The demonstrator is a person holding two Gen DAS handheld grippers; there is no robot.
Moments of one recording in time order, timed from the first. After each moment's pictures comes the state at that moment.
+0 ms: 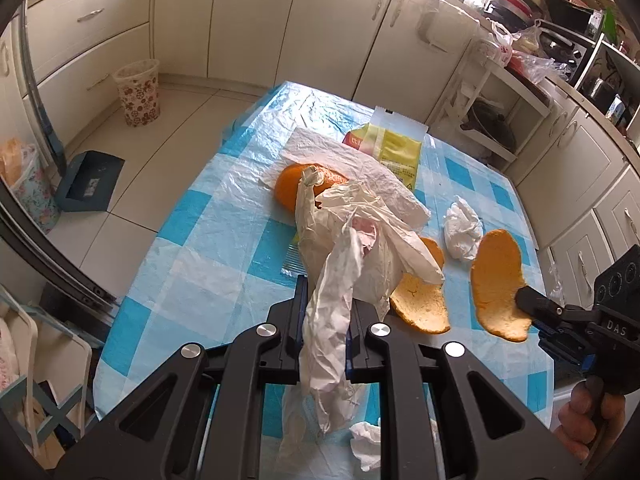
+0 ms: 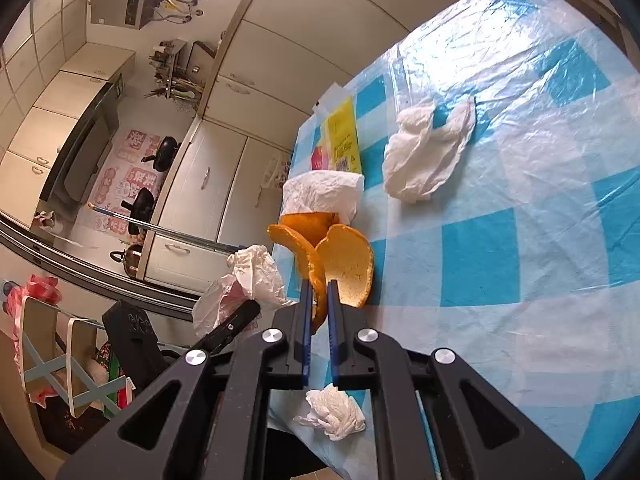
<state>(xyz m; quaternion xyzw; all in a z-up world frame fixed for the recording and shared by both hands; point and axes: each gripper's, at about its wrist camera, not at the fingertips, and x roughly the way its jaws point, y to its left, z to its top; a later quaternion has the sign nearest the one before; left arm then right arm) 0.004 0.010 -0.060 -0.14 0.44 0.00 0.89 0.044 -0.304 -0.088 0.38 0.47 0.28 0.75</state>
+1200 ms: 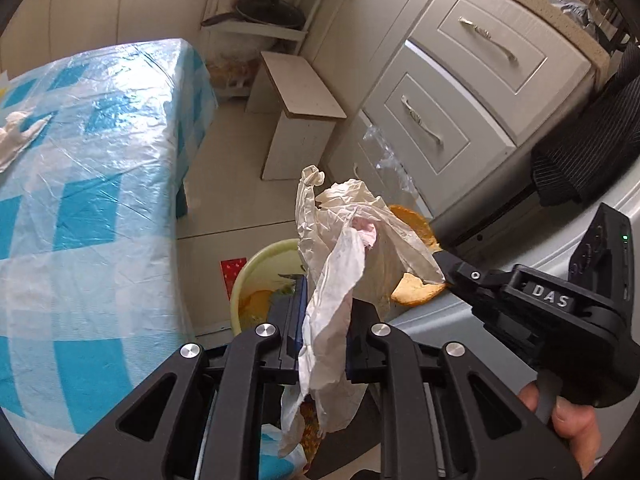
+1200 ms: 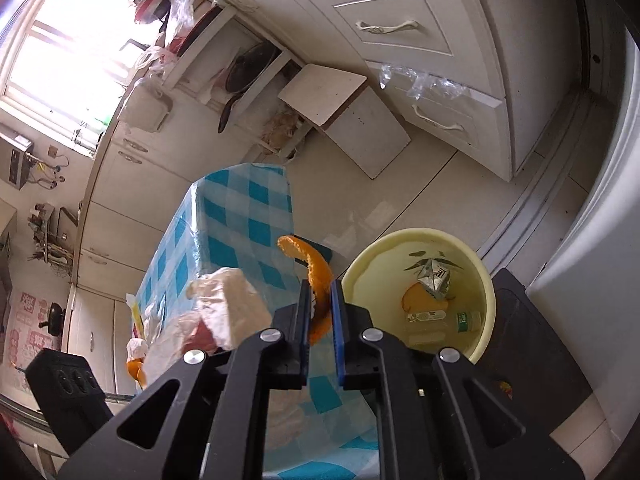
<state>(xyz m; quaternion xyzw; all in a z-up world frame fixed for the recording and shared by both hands) -0.035 -0.418 -0.107 -0.06 0.51 -0.28 0.81 -0.097 -0.610 -0.113 0.43 0.40 -0.09 0.81</state>
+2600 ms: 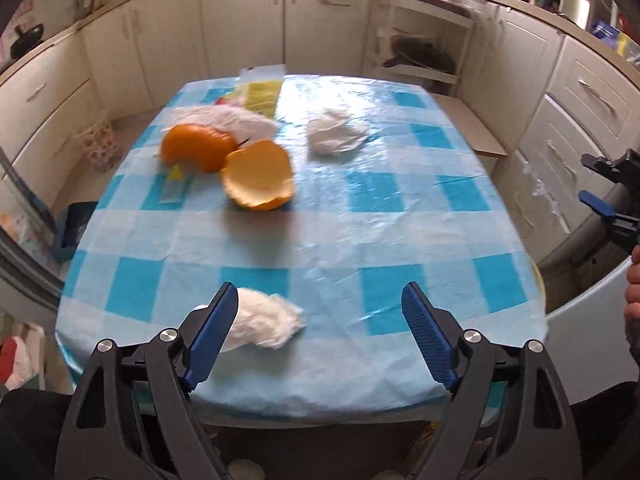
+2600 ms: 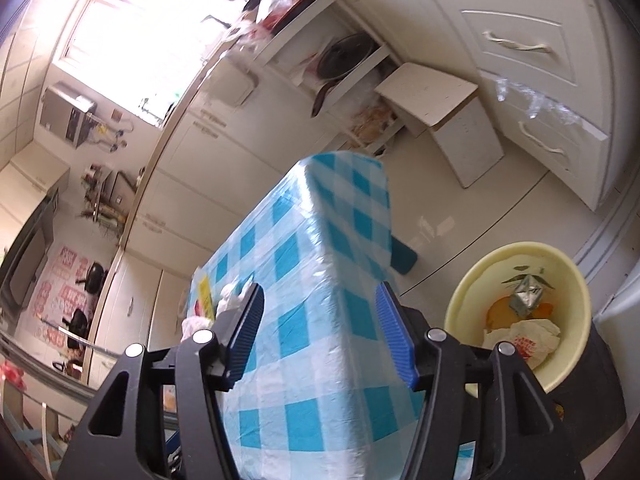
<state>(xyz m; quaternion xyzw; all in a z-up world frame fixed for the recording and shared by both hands) -0.083 -0.128 -0.065 0.00 0.46 -0.05 0.88 -0.047 -0.519 -0.062 0.40 0.37 0.04 0.84</state>
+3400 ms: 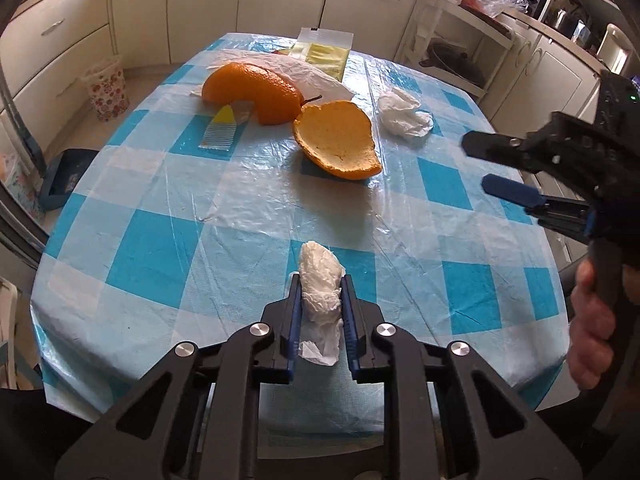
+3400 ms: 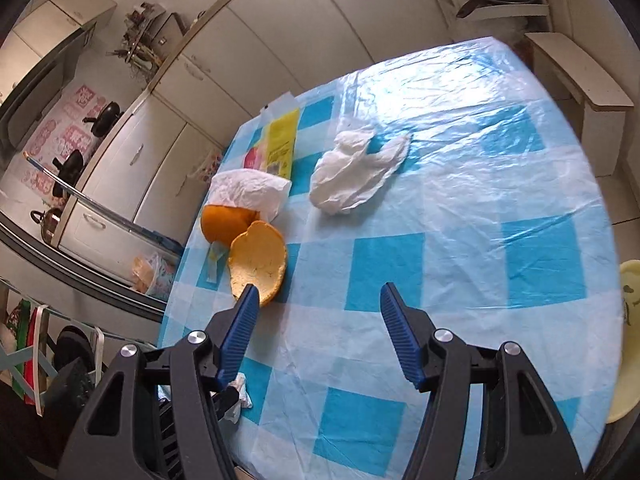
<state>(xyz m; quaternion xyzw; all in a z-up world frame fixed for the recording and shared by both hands) -0.066 -0.068 -0.102 -0.08 0.48 -0.05 0.87 0.032 -0.287 -0.090 0.22 0.49 0.19 0.82</state>
